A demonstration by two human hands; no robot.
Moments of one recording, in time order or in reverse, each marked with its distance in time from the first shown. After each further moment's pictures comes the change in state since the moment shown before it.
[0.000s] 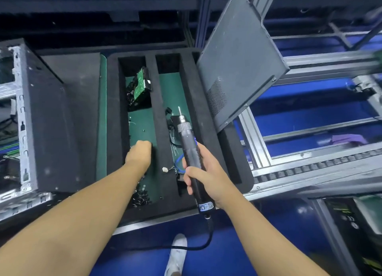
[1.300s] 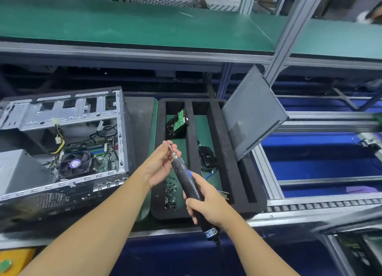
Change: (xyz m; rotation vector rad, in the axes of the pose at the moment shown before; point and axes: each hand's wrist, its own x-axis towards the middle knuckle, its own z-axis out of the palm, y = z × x) left_hand -0.120 -0.058 -0.094 -2.331 -0.309 0.404; right_hand -0.053 -0.020 0.096 -0.307 -0.200 -0.101
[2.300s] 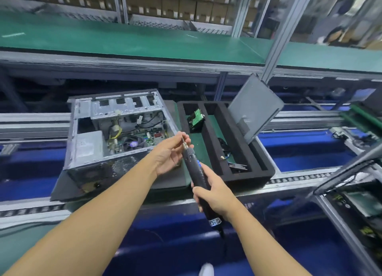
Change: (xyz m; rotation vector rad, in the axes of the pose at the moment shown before) left_hand -0.191 0.095 -0.001 0.223 -0.056 -0.060; right_hand -0.072 -0.032 0.197 -0.043 0.215 -0.046
